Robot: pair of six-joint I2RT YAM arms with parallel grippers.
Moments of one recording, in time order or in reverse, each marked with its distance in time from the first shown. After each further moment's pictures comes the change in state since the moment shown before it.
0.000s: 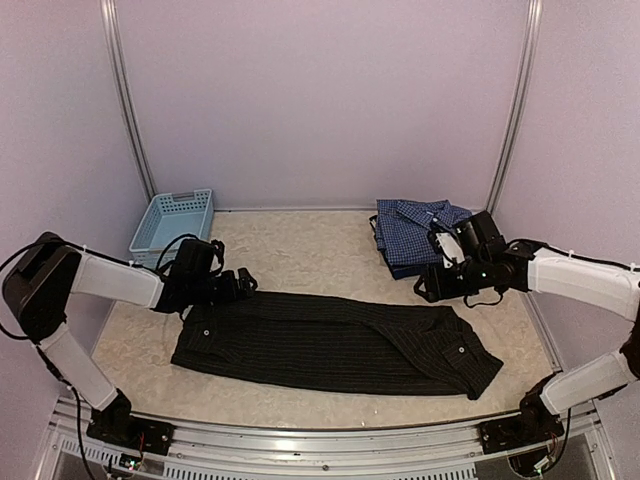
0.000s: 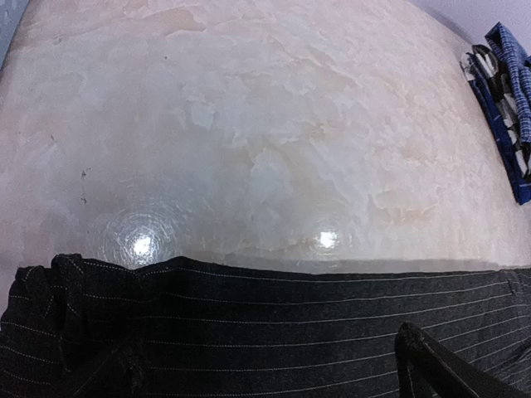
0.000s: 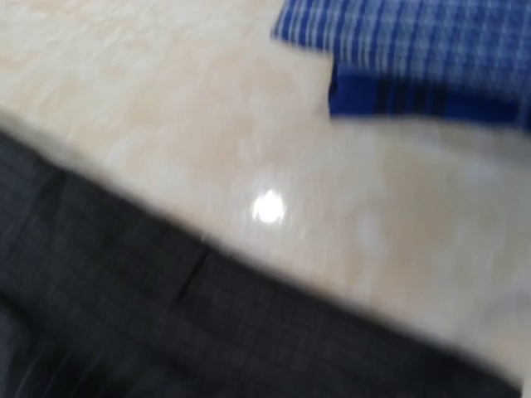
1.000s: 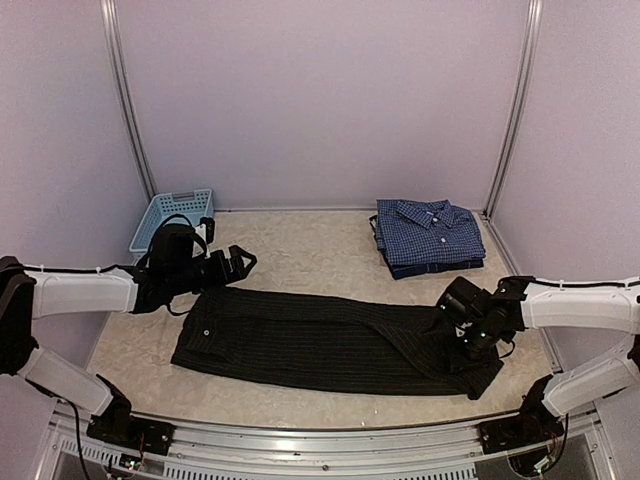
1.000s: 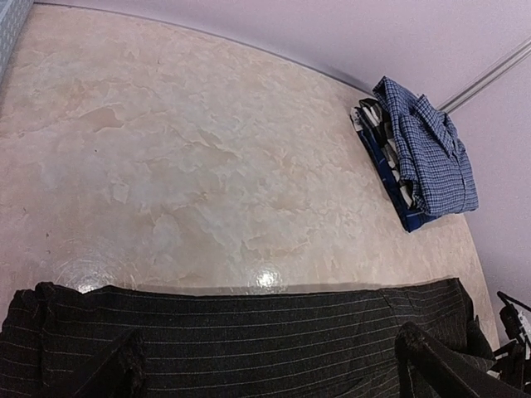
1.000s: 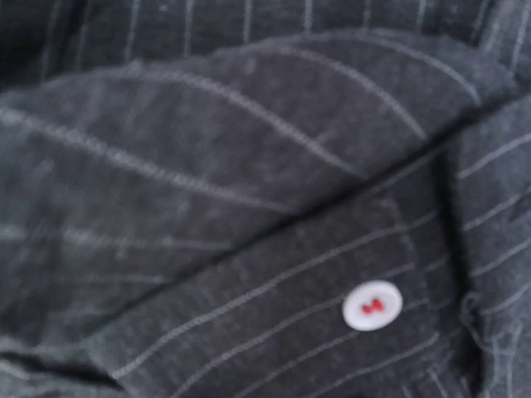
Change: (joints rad) left arm -0.018 -0.272 -0.037 0.023 0.089 -0.050; right arm 0.240 -0.104 -0.226 -0.442 0.186 0.459
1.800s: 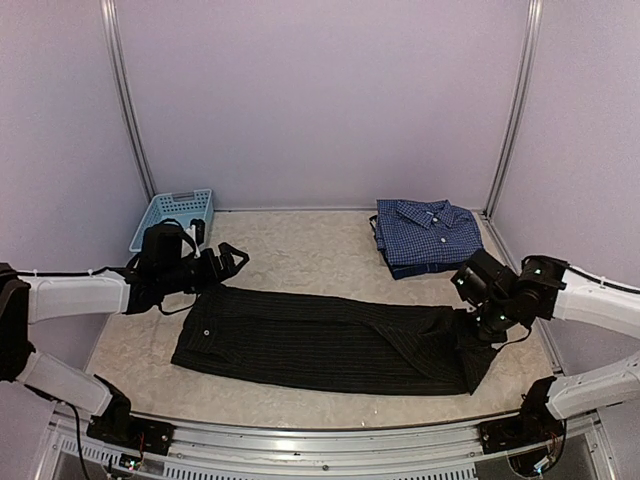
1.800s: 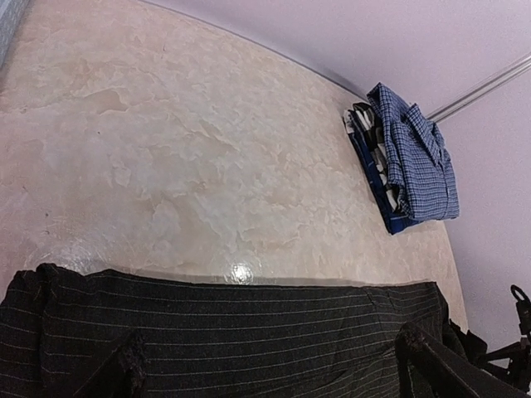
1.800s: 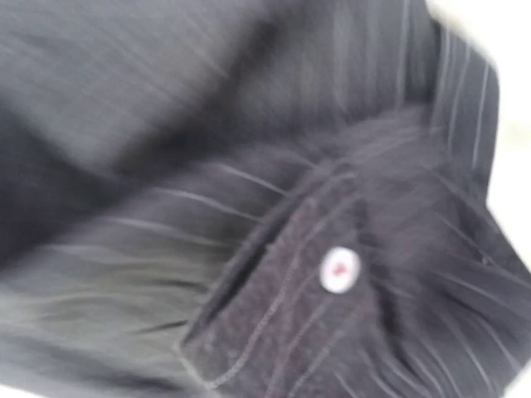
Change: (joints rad) left arm 0.056 -0.035 -0.027 -0.010 0.083 -0.057; right arm 0.046 -0.131 0.121 -0.124 0.050 0.070
